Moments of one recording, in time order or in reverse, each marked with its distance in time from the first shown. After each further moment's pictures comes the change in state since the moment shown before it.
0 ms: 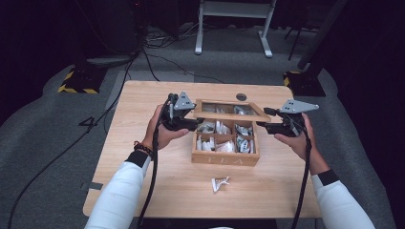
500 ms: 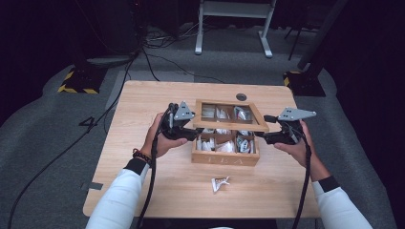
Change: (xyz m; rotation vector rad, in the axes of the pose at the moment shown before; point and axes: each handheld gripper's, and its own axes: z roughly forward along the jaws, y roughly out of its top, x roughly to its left) left arm -0.011 -0.023 0.004 0.027 -0.024 0.009; right arm 0.009 -0.021 0.002 0.033 0.063 0.032
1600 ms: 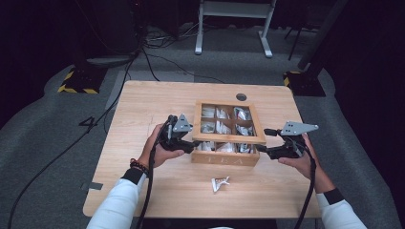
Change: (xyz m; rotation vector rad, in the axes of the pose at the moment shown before) left arm -0.012 -0.030 0.007 0.073 -0.050 0.013; right arm 0.017 -0.030 -0.012 0.025 0.085 -0.027
